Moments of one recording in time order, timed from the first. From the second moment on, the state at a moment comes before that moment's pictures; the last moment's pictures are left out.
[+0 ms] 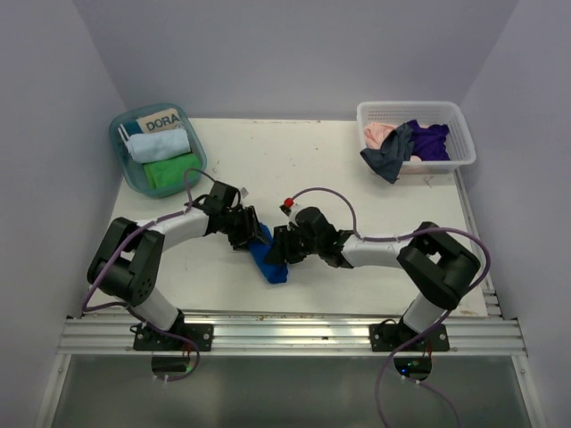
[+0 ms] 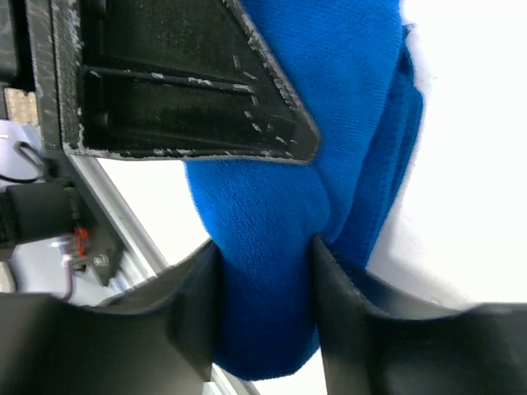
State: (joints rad) left arm -0.40 1.61 0.82 -0.29 0.46 -0.71; right arm 0.87 1.67 0.76 0.27 -0.30 0.70
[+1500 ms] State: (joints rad) left arm -0.41 1.57 0.83 -0.38 0.38 -0.73; right arm 1.36 1.91 1.26 -0.42 0.69 0.13
